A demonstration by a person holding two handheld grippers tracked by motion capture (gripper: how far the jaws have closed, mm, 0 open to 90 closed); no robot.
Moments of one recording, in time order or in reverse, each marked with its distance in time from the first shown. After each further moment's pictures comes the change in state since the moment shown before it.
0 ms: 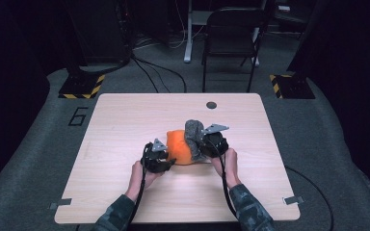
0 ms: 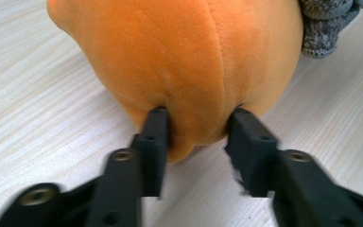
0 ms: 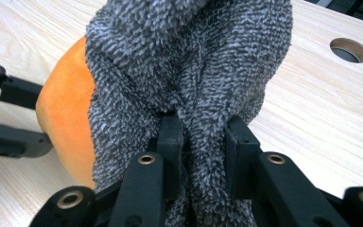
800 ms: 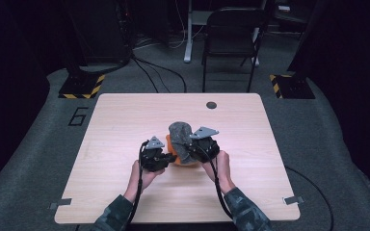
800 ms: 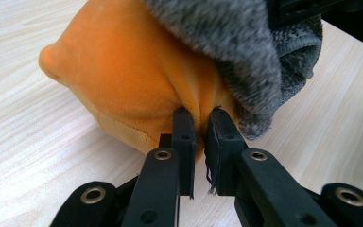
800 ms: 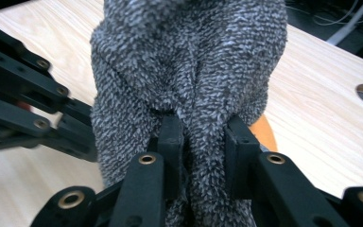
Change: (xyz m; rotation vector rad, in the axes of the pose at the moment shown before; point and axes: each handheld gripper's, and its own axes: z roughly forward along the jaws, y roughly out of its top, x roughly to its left) left arm -0.005 0.012 -0.023 -0.094 -0.132 -0.089; right arm 0.041 0.015 -0.018 -0.051 0.037 -0.111
